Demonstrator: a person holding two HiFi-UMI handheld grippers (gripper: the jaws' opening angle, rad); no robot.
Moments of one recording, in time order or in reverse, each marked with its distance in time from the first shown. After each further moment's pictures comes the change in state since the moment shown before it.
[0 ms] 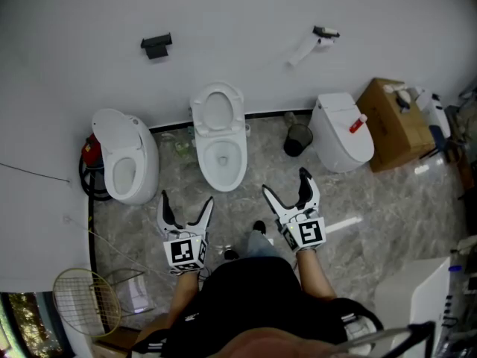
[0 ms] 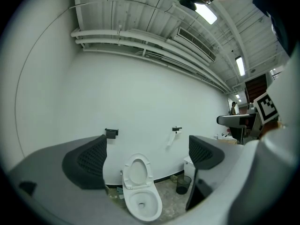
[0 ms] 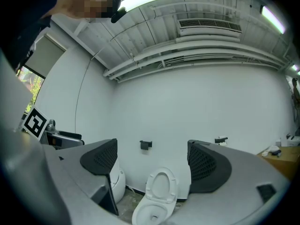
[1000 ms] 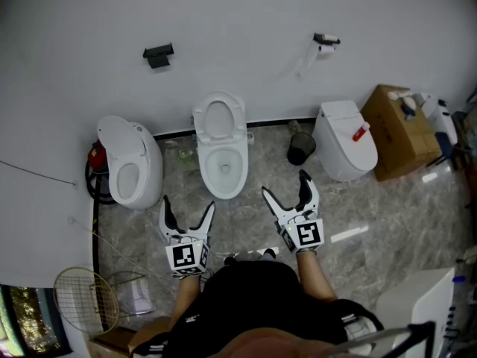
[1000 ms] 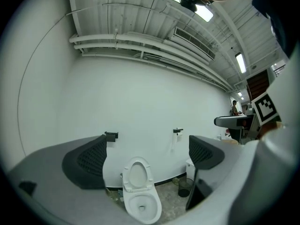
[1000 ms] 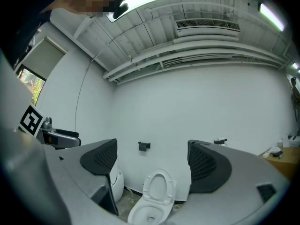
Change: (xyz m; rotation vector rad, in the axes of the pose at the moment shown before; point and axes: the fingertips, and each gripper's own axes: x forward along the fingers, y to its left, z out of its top) left arm 0.009 -0.040 0.011 0.022 -0.023 0.036; right arm -0.001 -0.039 0.009 0.008 -0.003 0.013
